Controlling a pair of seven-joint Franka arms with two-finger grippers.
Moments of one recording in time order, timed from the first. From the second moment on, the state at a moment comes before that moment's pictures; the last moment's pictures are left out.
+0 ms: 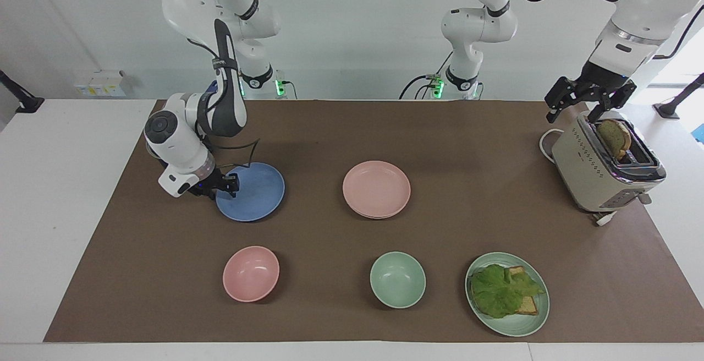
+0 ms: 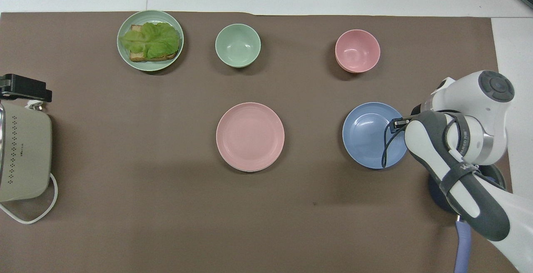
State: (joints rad) left arm -0.11 0.01 0.10 -1.52 -0.03 1.60 0.02; right arm 0.06 0.27 -0.10 -2.03 0.09 2.20 -0.19
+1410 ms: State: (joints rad) left arm -0.11 0.01 0.09 -1.52 -0.03 1.59 0.02; right arm 0.06 0.18 -0.09 -1.79 0.10 1.87 -0.20
